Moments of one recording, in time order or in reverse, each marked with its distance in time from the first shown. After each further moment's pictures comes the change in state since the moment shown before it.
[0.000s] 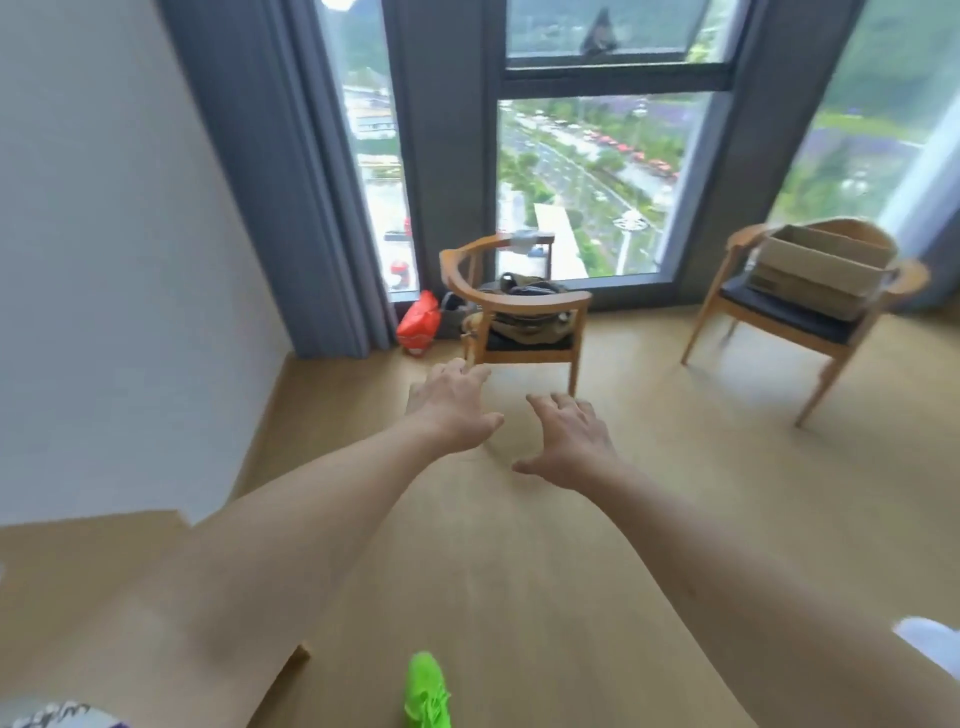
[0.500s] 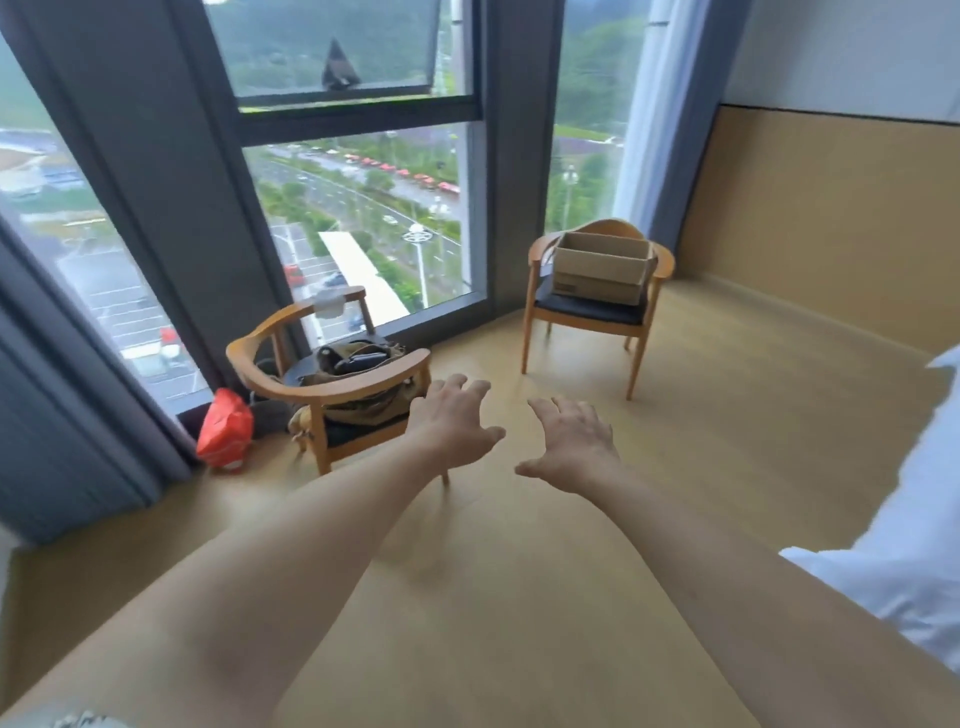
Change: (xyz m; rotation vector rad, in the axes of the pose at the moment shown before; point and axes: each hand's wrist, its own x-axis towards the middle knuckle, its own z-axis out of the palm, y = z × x) left_hand 0.279 0.119 0.019 -0.037 -0.111 0.494; right_hand 0.166 0.125 -0.077 -0.028 0.157 0.515
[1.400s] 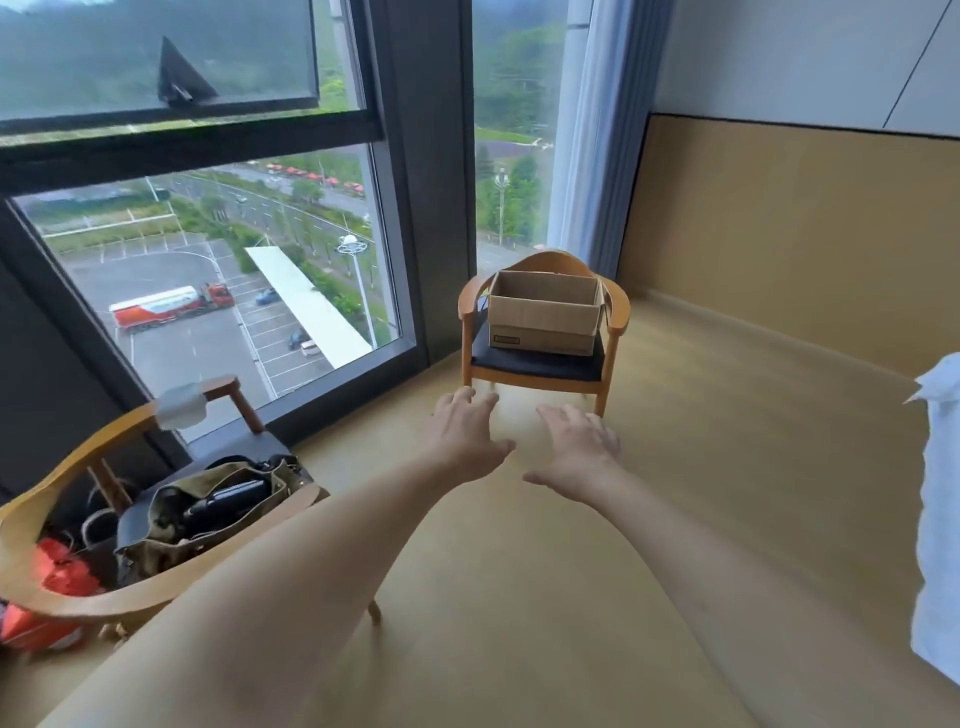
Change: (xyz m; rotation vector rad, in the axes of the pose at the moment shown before) left_hand 0.466 0.083 0.062 -0.120 -0.027 0.143; right_hand 0.406 0.163 -0.051 0.068 0.048 0.178
